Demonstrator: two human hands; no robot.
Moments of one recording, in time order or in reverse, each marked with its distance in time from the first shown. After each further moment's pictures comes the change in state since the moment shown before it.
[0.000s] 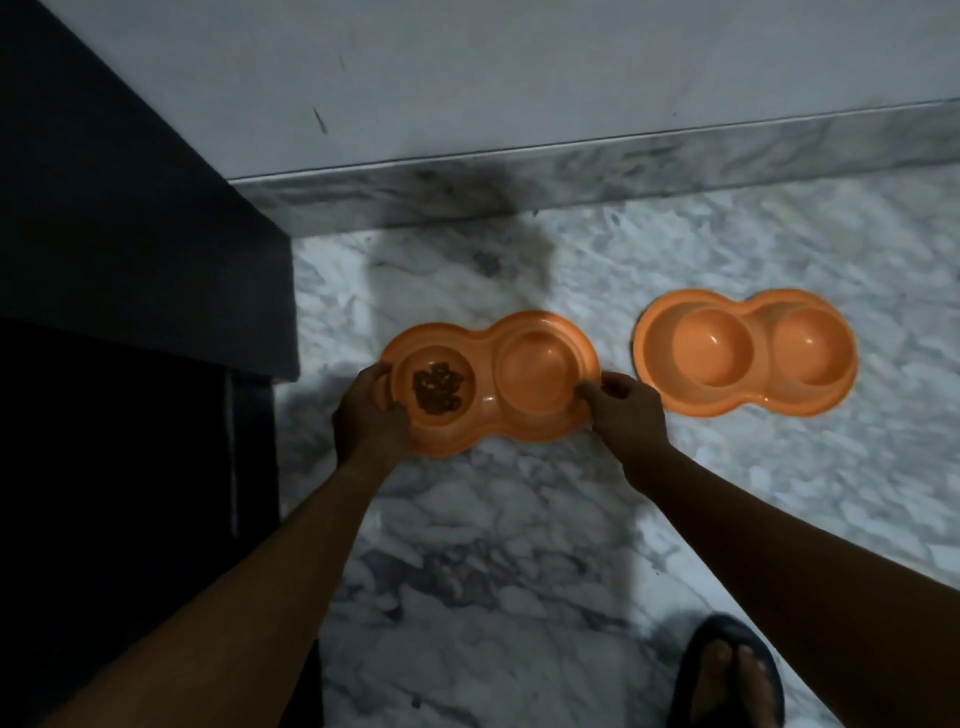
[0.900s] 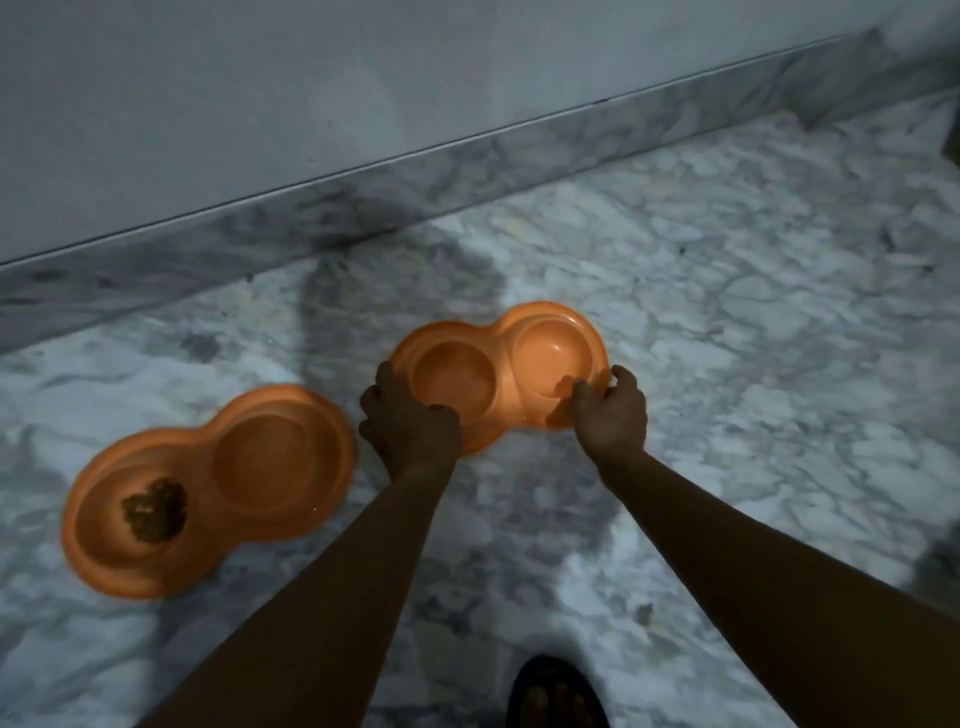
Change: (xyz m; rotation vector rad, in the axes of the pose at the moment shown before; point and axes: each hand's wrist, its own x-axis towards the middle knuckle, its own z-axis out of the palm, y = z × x) left_hand -0.090 0.153 0.265 0.175 -0.113 0.119; right_hand 0.092 0.069 -0.208 0.042 0.395 0.159
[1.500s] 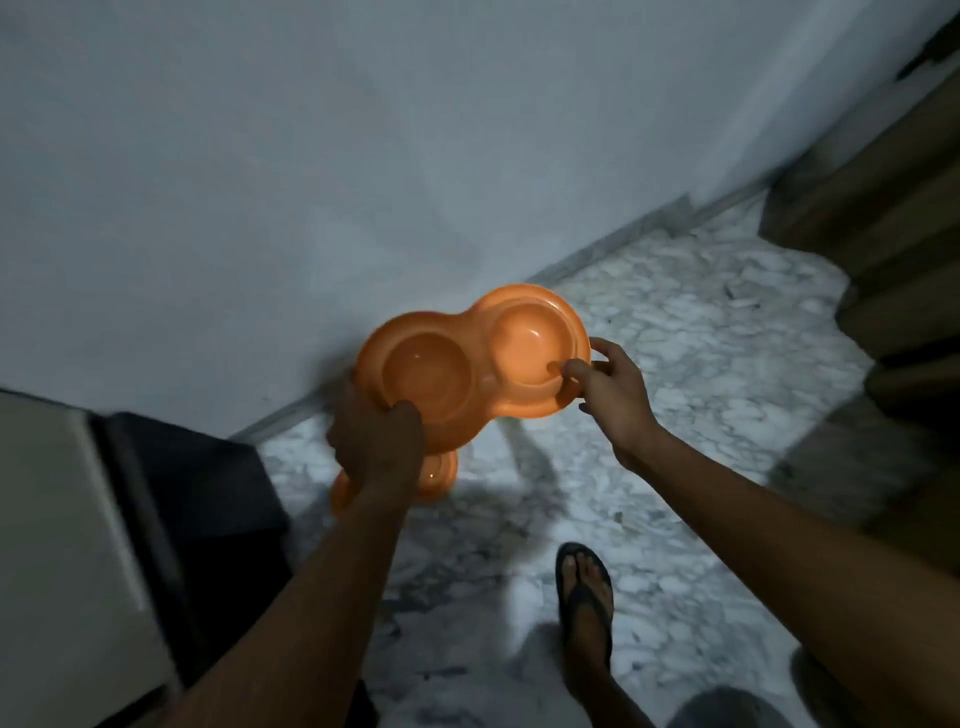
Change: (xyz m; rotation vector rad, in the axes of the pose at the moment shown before) left_hand -0.211 0.143 -0.379 -0.214 0.106 0.119; right_hand -0.301 -0.226 -0.207 0.310 -0.211 -0.074
